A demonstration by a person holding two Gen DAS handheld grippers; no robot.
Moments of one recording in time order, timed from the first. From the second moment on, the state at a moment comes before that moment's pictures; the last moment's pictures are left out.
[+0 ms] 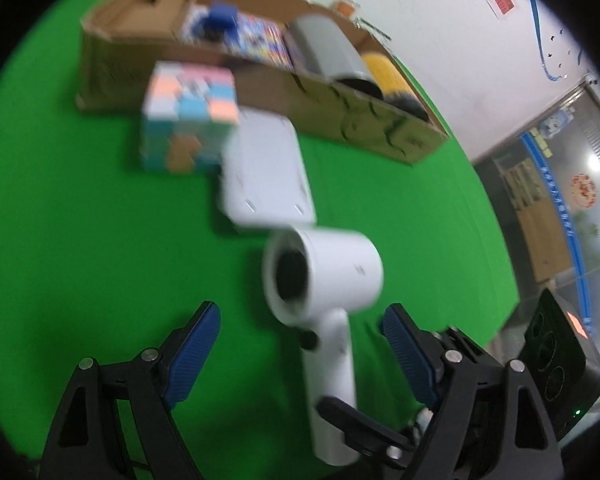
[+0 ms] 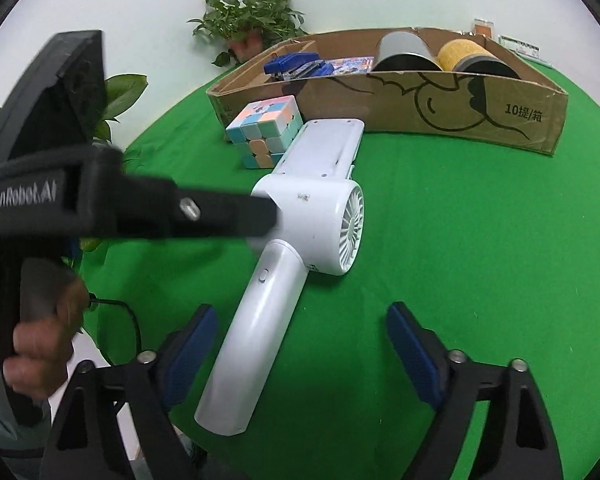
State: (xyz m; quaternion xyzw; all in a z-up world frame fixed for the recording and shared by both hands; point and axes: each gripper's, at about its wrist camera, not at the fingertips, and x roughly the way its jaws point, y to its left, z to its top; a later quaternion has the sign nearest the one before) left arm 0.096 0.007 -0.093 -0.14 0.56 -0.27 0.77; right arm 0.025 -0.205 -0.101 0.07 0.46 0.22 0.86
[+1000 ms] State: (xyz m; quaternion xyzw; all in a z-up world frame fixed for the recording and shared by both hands) left arm 0.092 -0.015 -0.105 -0.16 0.59 -0.30 0.74; right arm 0.024 -0.188 -0.101 0.04 0.46 0.23 0.86
